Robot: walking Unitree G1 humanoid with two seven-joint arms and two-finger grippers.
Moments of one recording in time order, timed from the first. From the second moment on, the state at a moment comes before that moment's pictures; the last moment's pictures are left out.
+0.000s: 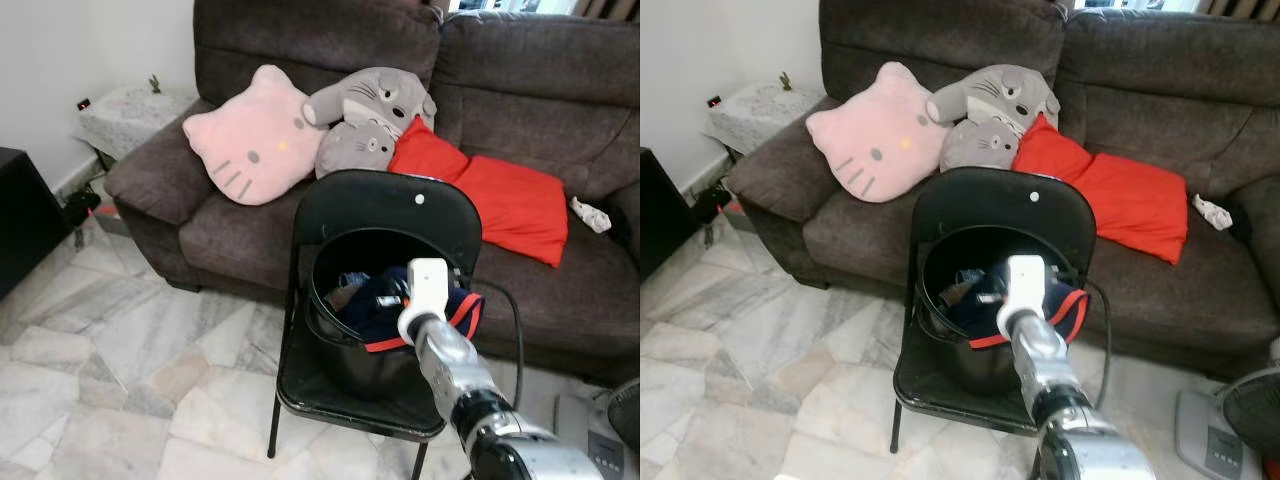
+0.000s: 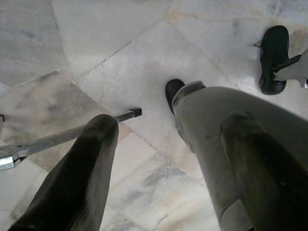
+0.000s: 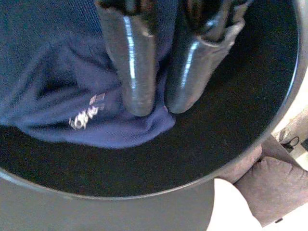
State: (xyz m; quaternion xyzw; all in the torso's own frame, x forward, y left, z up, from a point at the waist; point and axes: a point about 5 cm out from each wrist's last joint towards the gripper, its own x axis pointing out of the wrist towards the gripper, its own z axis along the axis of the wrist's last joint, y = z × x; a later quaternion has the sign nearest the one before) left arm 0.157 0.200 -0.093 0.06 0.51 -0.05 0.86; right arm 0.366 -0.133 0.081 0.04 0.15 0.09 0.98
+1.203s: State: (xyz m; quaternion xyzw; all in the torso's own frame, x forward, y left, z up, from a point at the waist) left arm 0.160 0.198 -0.093 0.08 0.51 -0.05 0.86; right arm 0.286 -0.201 0.069 0.18 -0.03 -0.17 0.97
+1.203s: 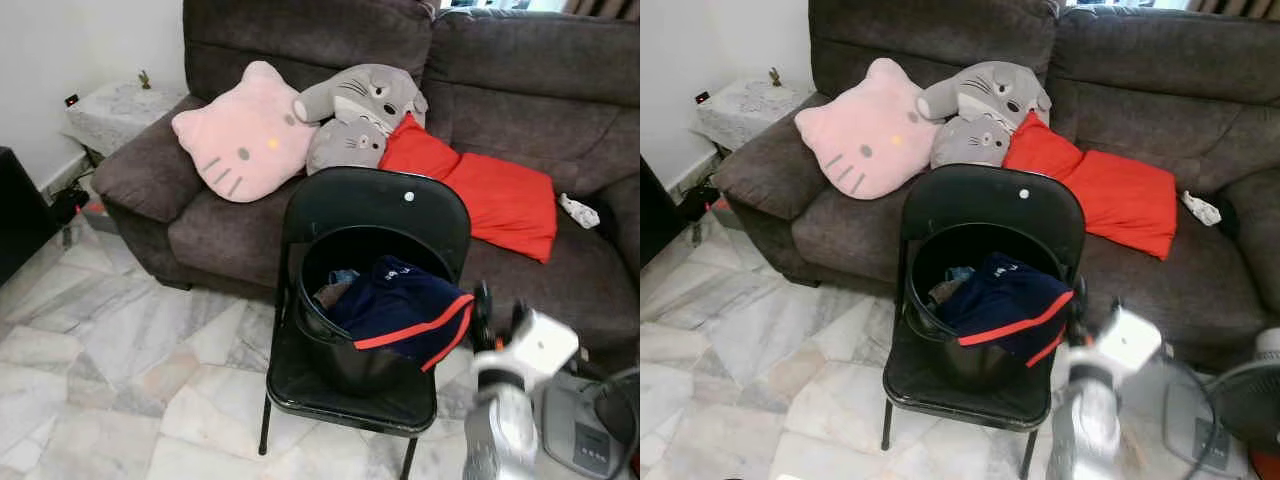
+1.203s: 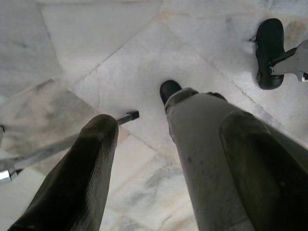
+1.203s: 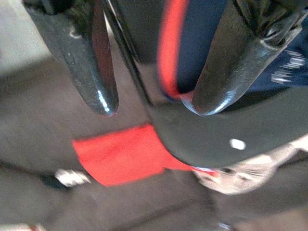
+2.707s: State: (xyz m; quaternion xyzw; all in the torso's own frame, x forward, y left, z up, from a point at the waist) left arm 0.161 0.202 -0.092 0.09 0.50 -0.05 0.86; right arm 0.284 -0.242 0.020 0.43 0.01 -0.08 0.90
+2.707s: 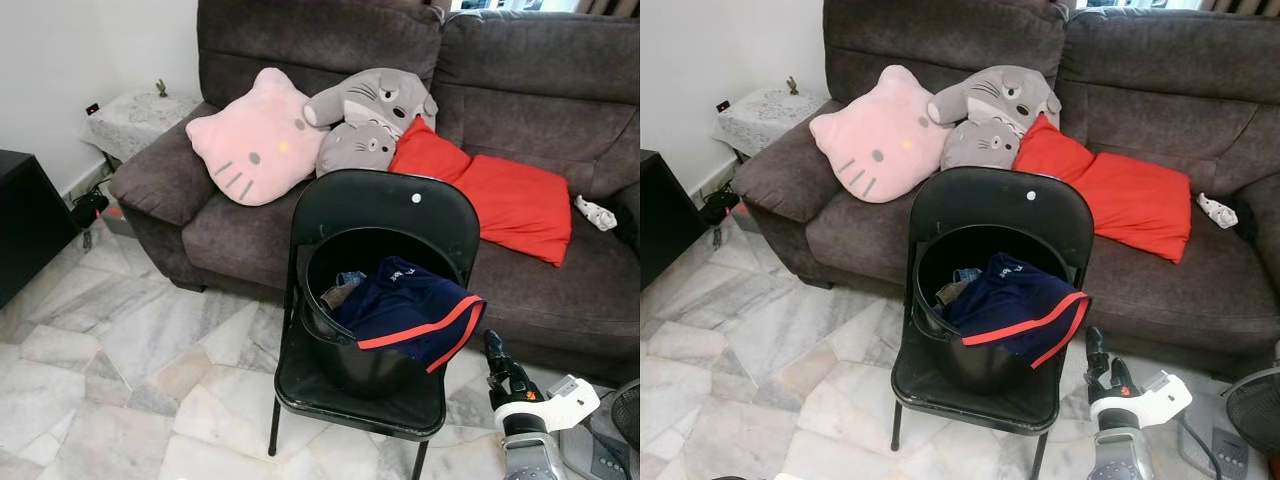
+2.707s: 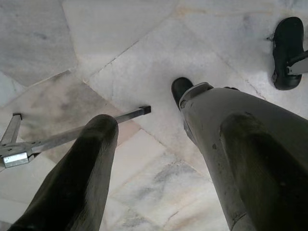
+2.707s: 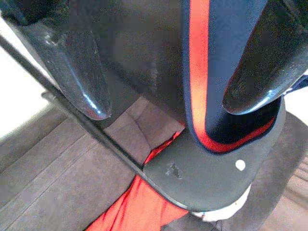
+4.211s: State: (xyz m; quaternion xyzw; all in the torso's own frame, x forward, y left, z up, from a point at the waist) left arm 0.162 0.203 -0.091 0.10 0.50 -0.05 0.86; right arm 0.293 -0.228 0.025 0.51 -0.04 -0.02 0.86
